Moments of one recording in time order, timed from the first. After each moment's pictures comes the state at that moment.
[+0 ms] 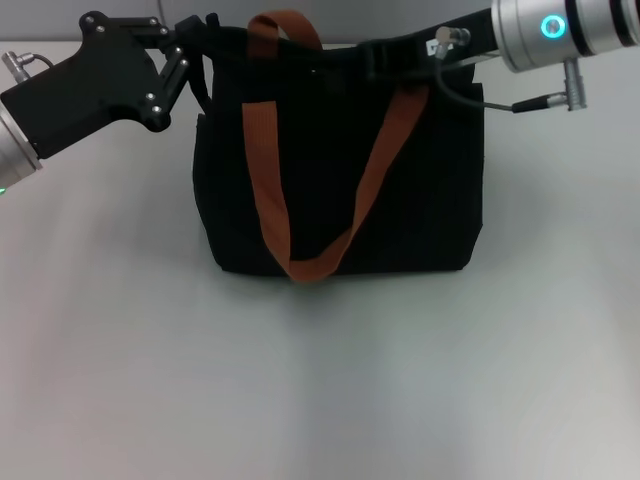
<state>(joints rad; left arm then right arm) -0.51 -2.06 0.67 0.55 1.53 1.49 -0.70 0.85 2.08 -1.13 -0.96 -2.11 -1.28 2.59</state>
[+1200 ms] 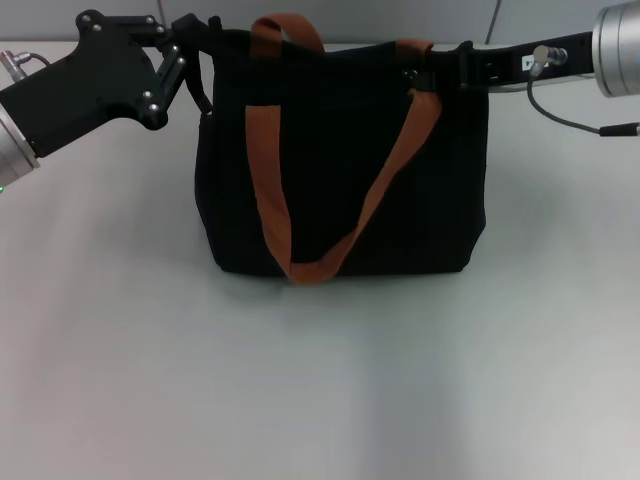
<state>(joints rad) -0.51 -2.06 0.67 0.55 1.53 1.49 -0.70 0.66 2.08 -1.08 -1.14 -2.13 -1.31 2.61</state>
